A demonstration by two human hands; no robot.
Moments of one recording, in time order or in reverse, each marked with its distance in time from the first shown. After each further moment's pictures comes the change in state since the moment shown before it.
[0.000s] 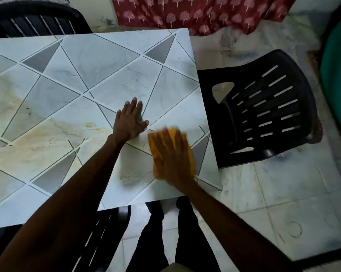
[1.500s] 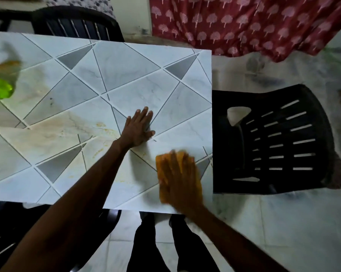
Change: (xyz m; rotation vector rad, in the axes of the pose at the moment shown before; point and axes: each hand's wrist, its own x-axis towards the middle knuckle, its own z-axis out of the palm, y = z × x) left_hand 0.002 0.015 -0.002 -0.038 -0.029 -0.058; right_hand -0.029 0.045 -0.015 -0.028 0.011 -0.193
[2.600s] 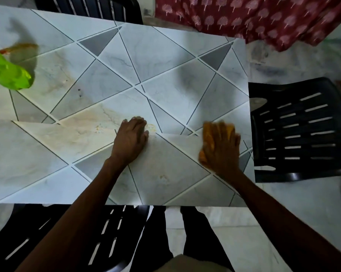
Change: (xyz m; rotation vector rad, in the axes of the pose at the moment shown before) left_hand -0.097 -0.137 -0.023 -0.031 0.319 0.123; right_hand 0.093 0.002 0.010 -0.179 -0.133 0.330
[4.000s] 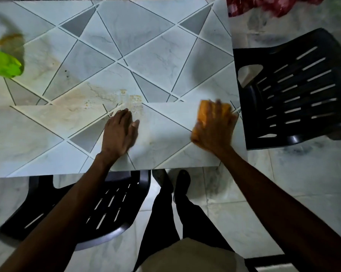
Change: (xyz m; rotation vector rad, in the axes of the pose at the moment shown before) left_hand -0.072 0.039 -0.005 0.040 -0.029 -0.076; right_hand -0.061 0.000 0.007 0.125 -0.012 0.186
